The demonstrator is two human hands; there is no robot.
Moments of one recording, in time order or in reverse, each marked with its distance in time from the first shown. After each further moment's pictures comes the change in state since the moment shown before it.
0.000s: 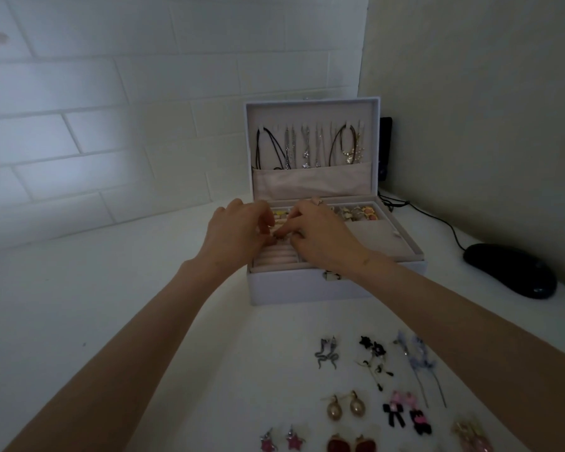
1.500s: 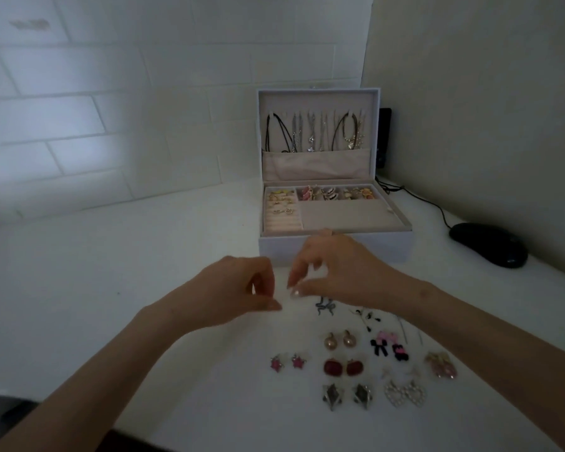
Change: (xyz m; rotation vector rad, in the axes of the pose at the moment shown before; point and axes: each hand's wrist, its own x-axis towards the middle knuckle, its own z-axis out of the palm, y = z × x) left_hand -0.120 0.020 -0.043 -0.228 -0.495 0.073; right_hand -0.103 -0.055 -0.036 0.237 -0.229 -0.057
